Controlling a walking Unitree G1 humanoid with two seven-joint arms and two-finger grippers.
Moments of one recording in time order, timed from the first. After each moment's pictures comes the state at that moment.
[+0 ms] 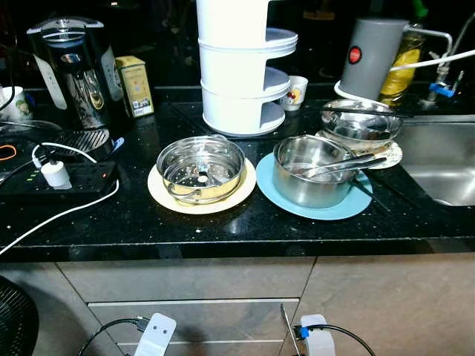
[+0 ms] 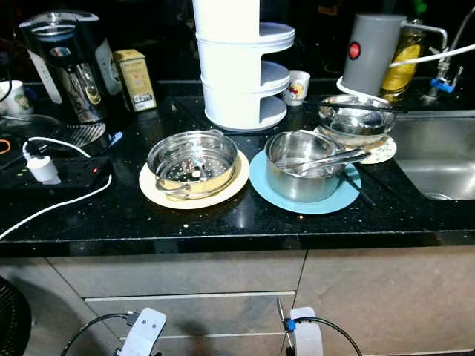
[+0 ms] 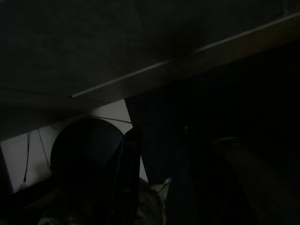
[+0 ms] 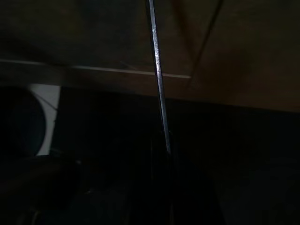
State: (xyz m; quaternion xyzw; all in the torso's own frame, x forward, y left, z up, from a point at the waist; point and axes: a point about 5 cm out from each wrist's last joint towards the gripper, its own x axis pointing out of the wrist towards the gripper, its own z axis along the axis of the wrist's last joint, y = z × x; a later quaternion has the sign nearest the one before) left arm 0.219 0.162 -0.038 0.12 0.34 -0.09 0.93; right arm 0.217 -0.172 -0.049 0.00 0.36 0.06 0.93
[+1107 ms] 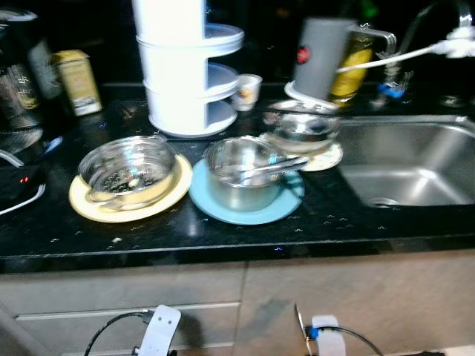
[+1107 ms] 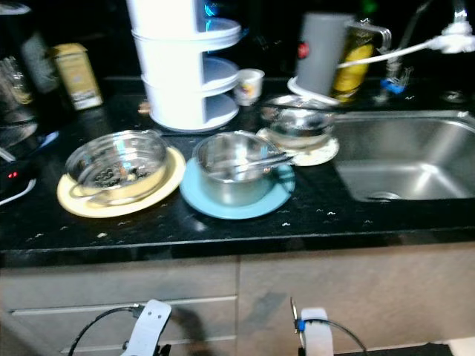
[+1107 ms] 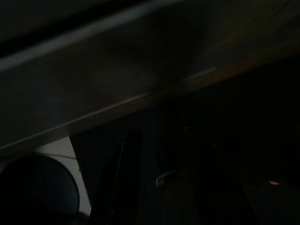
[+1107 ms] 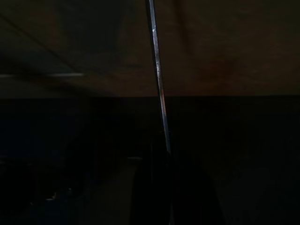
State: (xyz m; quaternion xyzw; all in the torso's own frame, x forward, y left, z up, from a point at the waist) left arm 0.232 0.151 -0.034 0.08 0.33 -0.10 0.93; right arm 0.207 -0.184 -0.055 0.00 0.37 0.02 0.93
